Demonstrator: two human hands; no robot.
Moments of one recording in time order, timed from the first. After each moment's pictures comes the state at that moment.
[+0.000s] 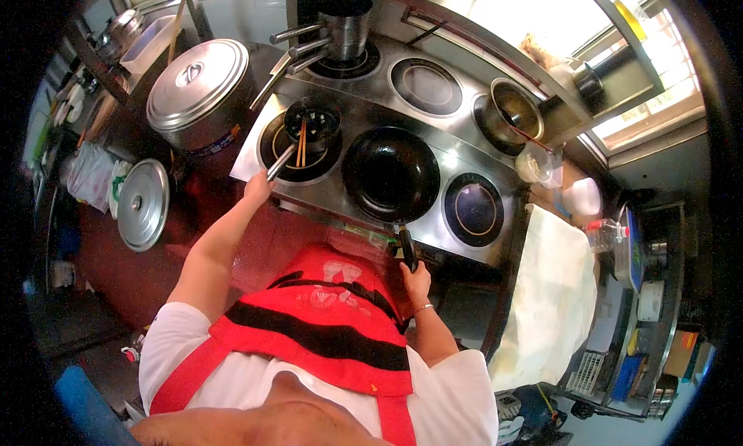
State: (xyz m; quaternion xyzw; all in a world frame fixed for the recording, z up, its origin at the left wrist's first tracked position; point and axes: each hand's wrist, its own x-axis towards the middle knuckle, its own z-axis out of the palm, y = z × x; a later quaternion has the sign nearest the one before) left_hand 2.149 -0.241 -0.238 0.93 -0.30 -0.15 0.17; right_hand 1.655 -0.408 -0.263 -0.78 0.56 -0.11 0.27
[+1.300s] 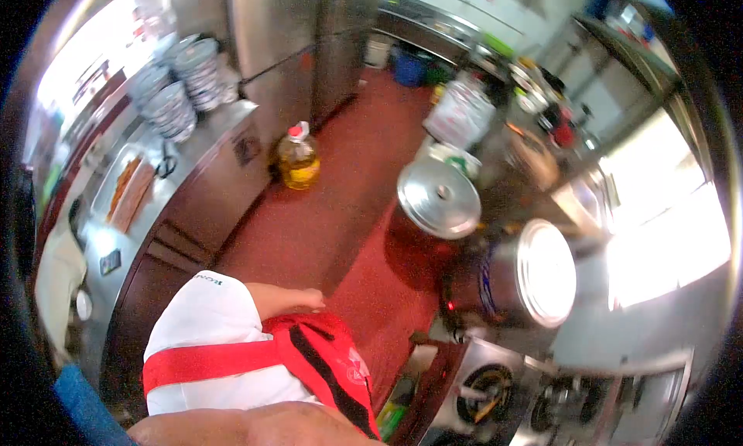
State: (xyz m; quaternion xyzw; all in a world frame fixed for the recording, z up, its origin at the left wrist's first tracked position) left_hand 1.915 0.262 -0.389 0.89 0.12 -0.28 0.33; right_hand 1.941 -0.166 -0.270 -0.93 0.04 0.14 0.33
